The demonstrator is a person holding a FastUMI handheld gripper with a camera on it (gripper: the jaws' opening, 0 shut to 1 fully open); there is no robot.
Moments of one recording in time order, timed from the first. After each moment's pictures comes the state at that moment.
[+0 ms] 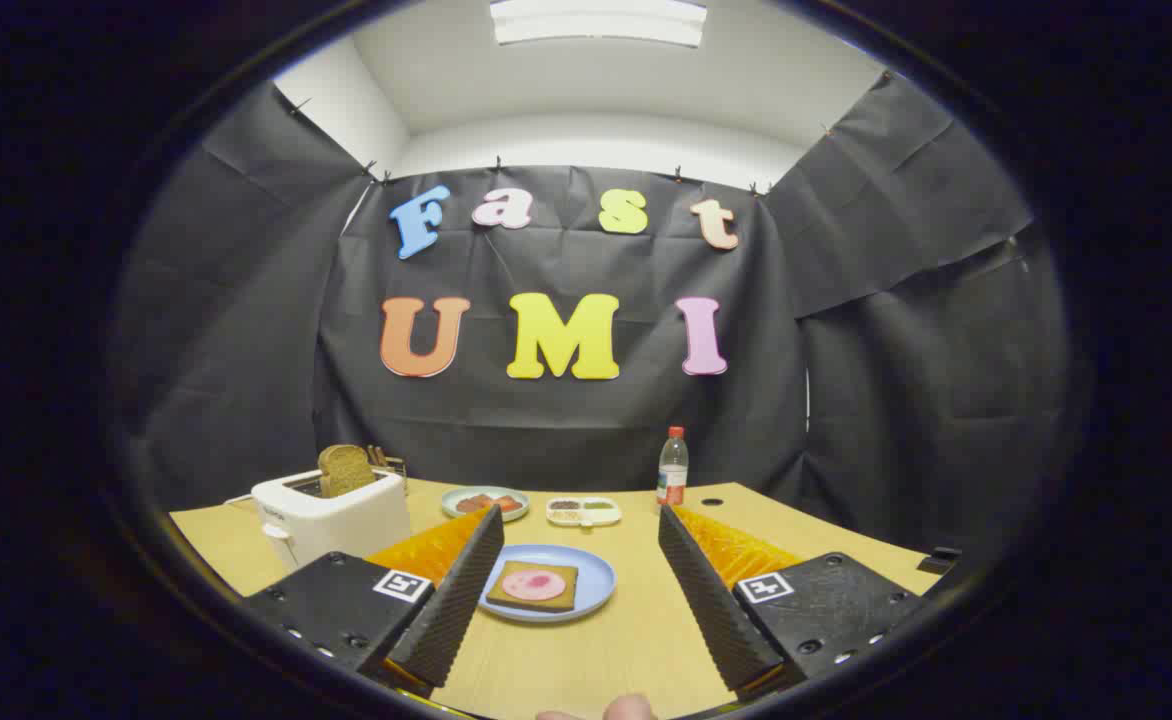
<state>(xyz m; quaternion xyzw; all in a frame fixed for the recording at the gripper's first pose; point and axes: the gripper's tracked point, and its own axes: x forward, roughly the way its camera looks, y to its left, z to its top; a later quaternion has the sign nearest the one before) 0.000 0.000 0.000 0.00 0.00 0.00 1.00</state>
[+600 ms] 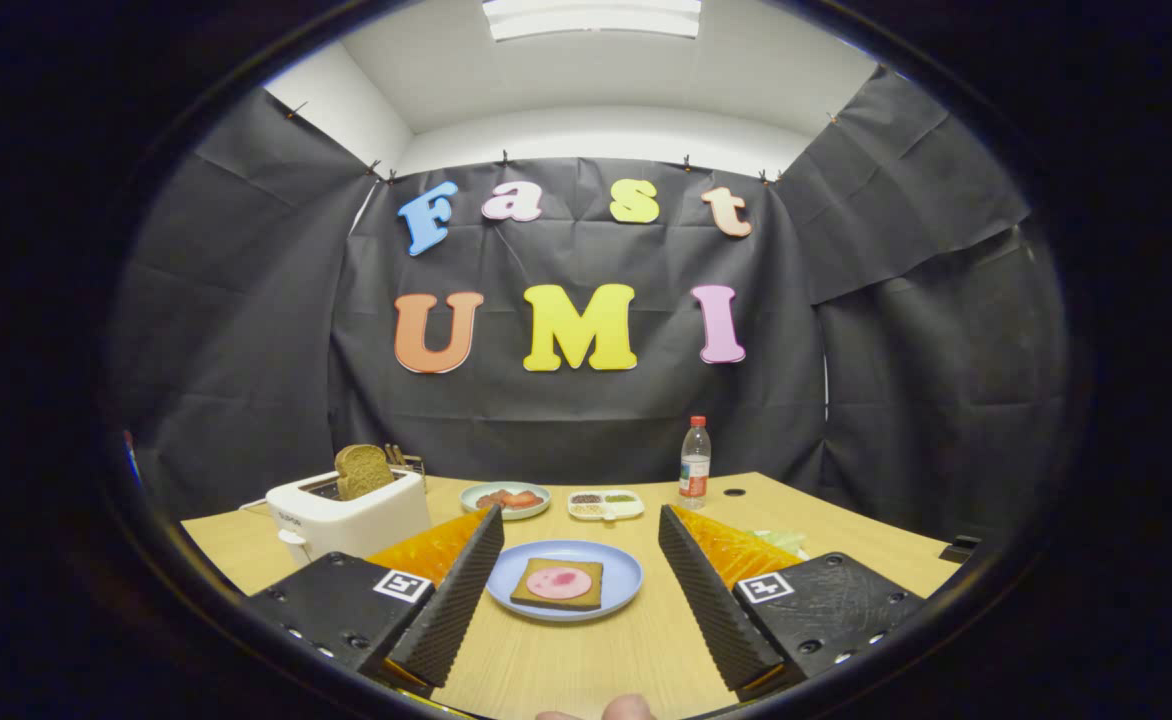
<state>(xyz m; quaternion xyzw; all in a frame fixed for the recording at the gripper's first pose) 0.007 0.018 -0.002 0.01 0.02 0.02 1.00</state>
